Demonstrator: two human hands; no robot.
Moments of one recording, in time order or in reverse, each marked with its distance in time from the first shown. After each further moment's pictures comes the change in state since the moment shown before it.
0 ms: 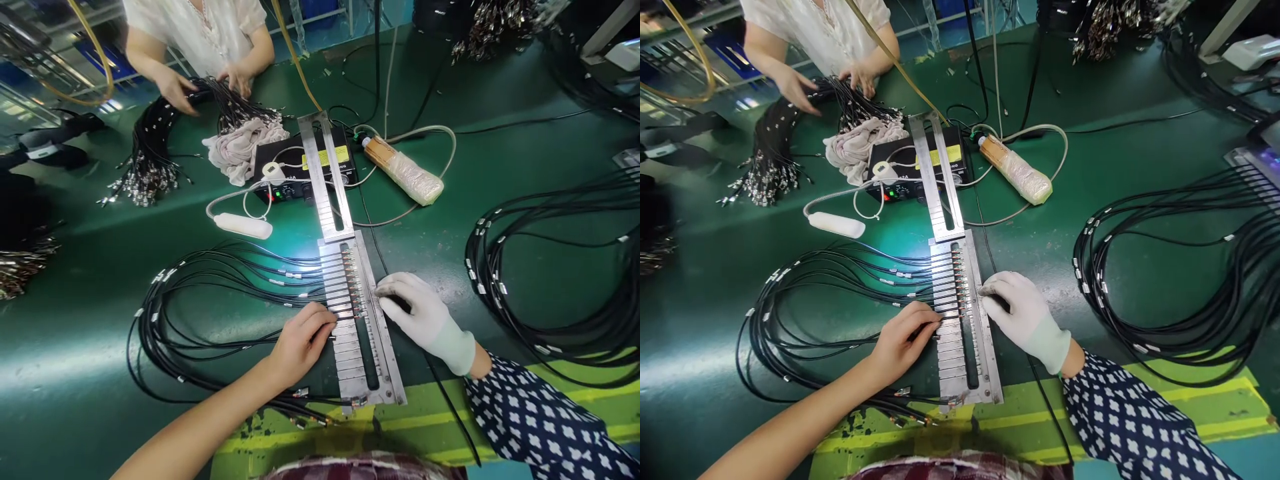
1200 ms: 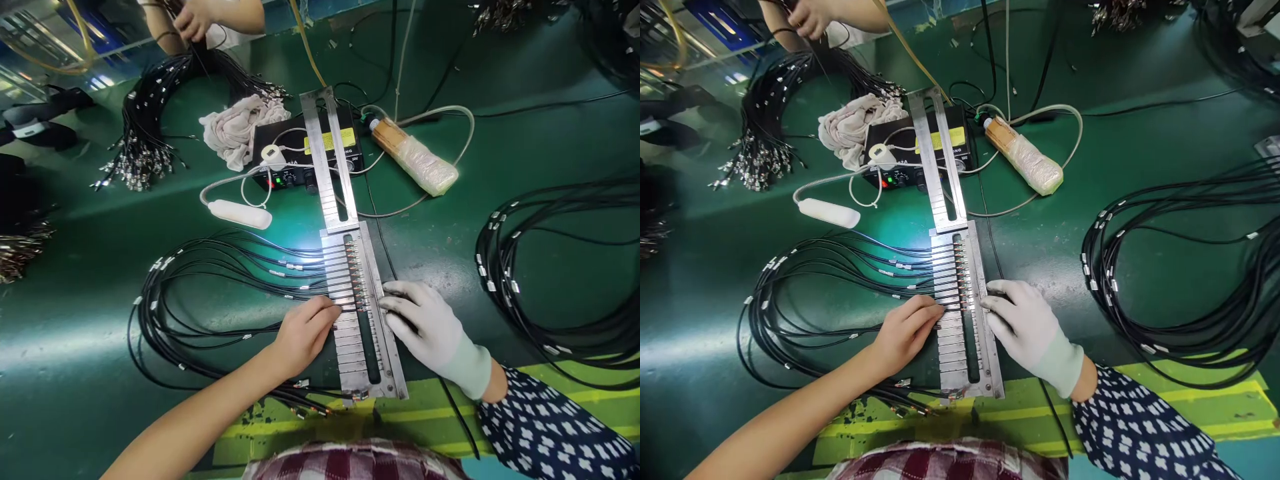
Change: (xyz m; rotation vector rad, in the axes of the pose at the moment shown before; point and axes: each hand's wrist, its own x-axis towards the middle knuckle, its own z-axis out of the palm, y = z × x) left_hand 0.001 -0.004 -0.001 0.179 -0.038 0.093; right_hand -0.027 0.001 0.002 -0.241 -0.077 -0.117
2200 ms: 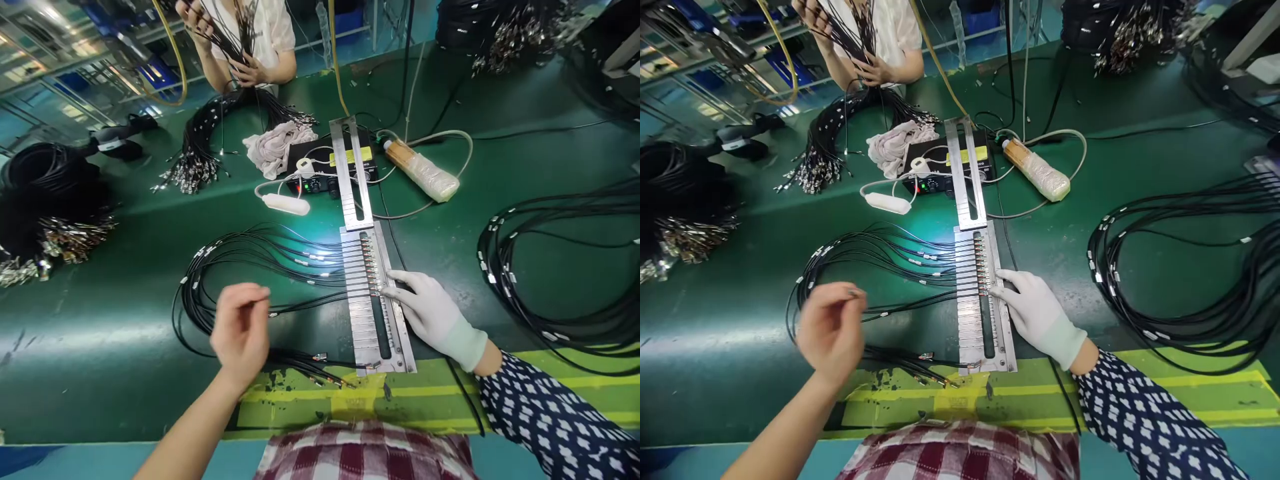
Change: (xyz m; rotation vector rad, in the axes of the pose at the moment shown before) left_hand -0.041 0.021 -0.078 0.027 0.700 -0.226; right_hand 0.001 0.002 0.005 -0.129 -0.024 -0.194
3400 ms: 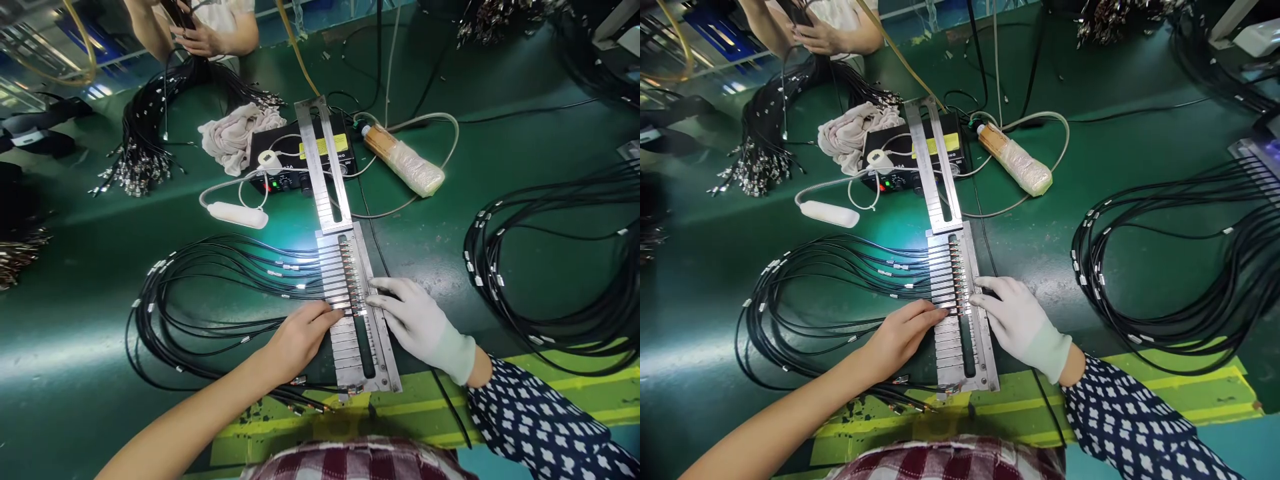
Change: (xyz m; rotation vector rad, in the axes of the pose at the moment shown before) left_hand -0.009 -0.007 0.079 -0.041 -0.858 0.271; right_hand 0.002 0.001 -0.003 0.122 -0.037 0.083
